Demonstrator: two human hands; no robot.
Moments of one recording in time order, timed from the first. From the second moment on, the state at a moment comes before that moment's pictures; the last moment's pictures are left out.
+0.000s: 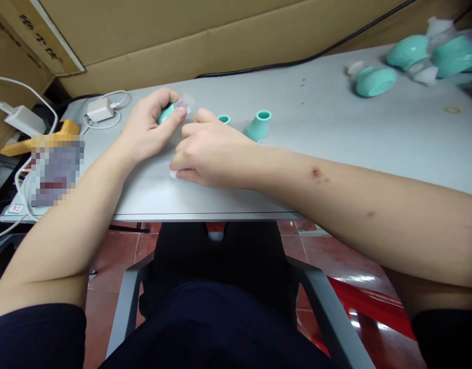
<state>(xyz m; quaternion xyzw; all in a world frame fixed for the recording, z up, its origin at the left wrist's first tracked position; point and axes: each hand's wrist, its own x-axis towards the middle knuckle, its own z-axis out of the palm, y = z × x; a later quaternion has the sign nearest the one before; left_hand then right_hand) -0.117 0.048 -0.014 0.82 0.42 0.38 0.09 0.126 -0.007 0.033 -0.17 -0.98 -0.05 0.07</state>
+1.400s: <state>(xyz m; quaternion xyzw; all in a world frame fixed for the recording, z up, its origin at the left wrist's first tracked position) -0.079 0.011 -0.003 0.83 0.32 0.44 -0.08 0.178 0.048 0.050 -0.21 -0.86 0.26 0.38</state>
